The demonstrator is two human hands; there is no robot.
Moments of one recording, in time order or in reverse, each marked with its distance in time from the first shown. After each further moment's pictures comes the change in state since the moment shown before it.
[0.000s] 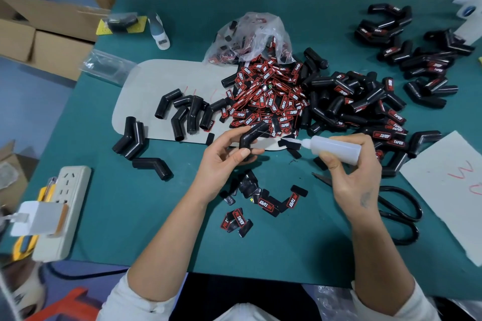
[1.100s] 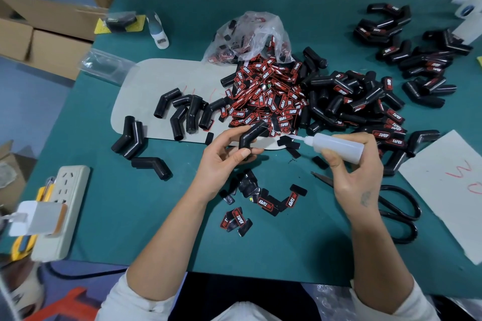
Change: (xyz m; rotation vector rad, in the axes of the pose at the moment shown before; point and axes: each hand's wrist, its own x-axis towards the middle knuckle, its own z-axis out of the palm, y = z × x) left_hand 0.000 0.001 0.001 0.012 0.002 0.013; right_hand 0.000 0.005 -0.002 -0.020 0.041 0.004
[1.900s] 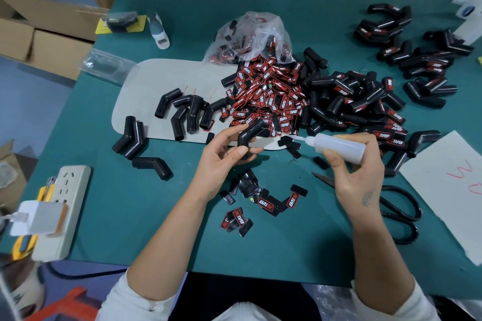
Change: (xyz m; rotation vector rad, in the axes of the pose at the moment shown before) left_hand 0.002 -0.003 -0.004 -0.087 0.000 -0.013; right_hand 0.000 0.000 0.000 0.000 0.001 -0.008
